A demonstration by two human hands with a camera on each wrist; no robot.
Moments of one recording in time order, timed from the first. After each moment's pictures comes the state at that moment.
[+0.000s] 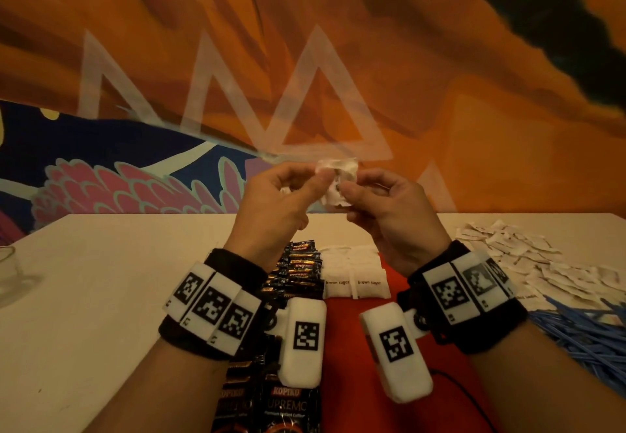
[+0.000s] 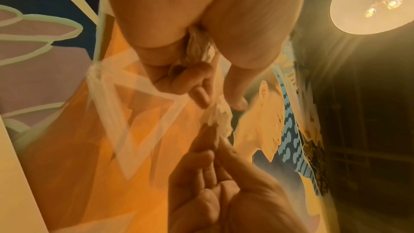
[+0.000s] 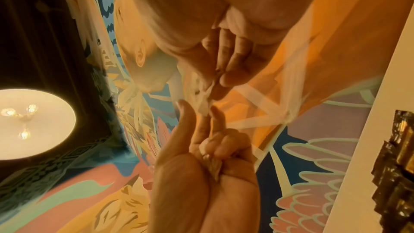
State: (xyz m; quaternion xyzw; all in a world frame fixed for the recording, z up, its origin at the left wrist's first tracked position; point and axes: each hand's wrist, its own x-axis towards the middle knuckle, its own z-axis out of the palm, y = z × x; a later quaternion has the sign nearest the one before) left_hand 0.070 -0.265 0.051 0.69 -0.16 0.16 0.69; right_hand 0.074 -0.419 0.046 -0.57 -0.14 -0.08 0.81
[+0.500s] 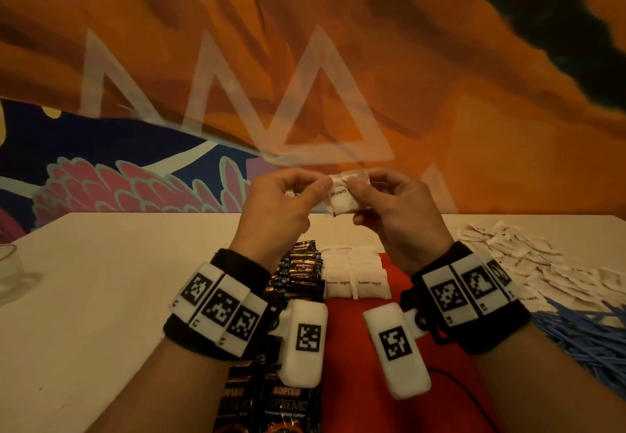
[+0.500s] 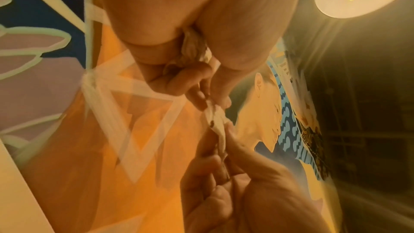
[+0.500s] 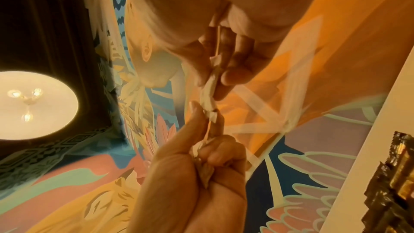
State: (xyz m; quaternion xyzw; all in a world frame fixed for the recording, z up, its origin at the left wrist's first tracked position) left_hand 0.071 -0.267 0.049 0.73 -0.14 0.19 0.65; right_hand 0.075 -0.423 0.045 -0.62 -0.14 -0.12 0.77
